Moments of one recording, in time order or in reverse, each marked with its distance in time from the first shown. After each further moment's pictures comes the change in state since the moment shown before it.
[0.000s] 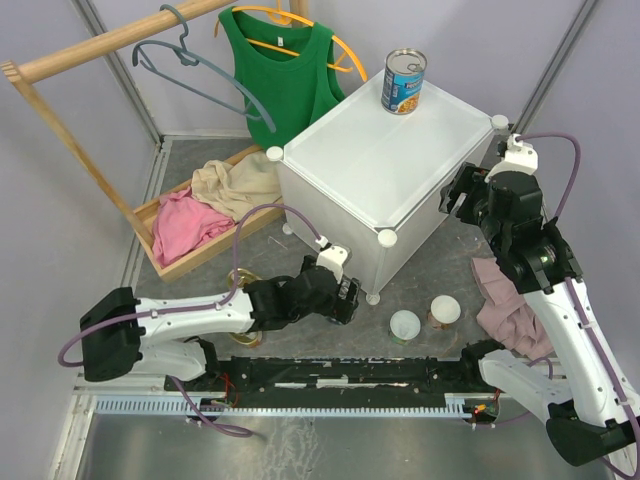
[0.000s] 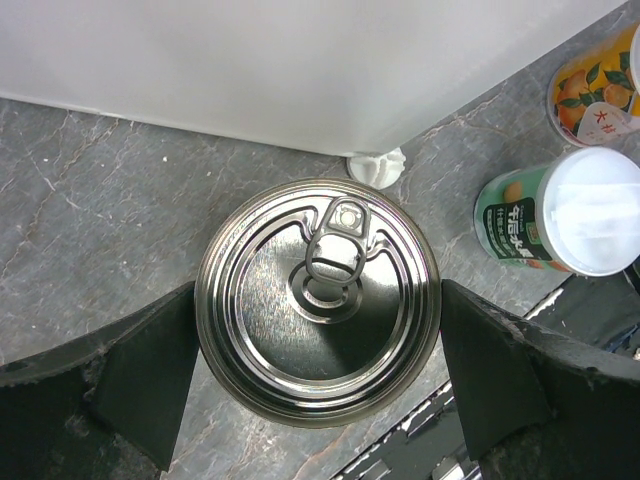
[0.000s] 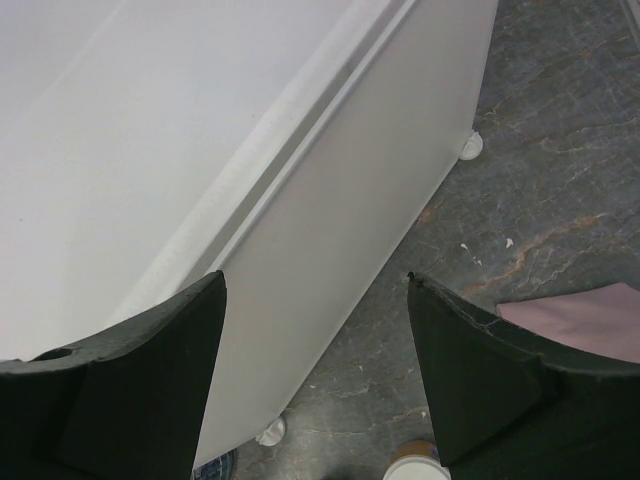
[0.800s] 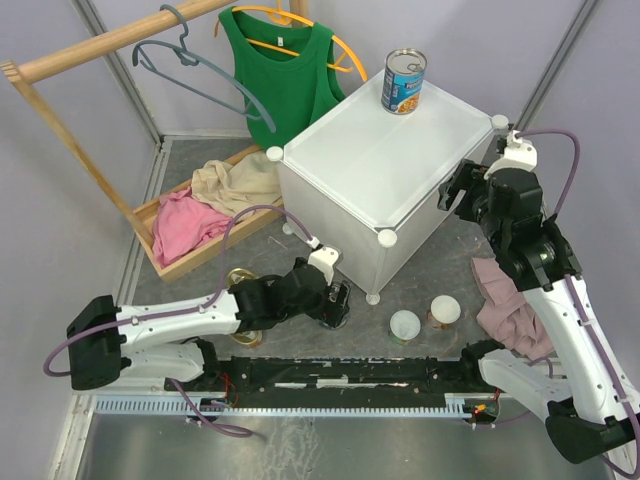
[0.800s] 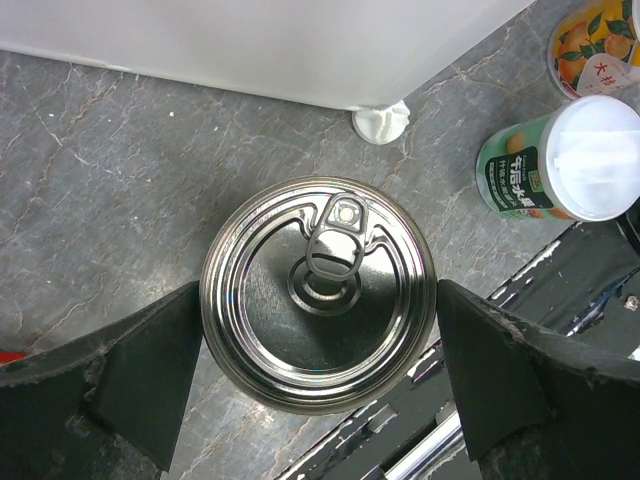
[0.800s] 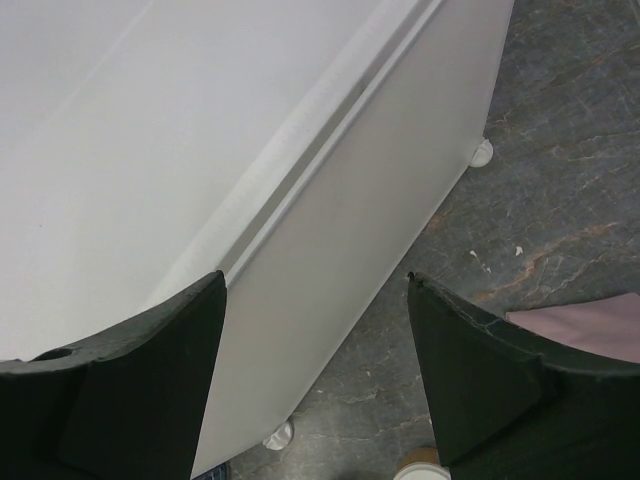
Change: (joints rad) left arm 0.026 -0.100 -0.016 -0.108 0.071 0.000; right arm 0.000 0.018 0.015 0.015 -0.015 0.000
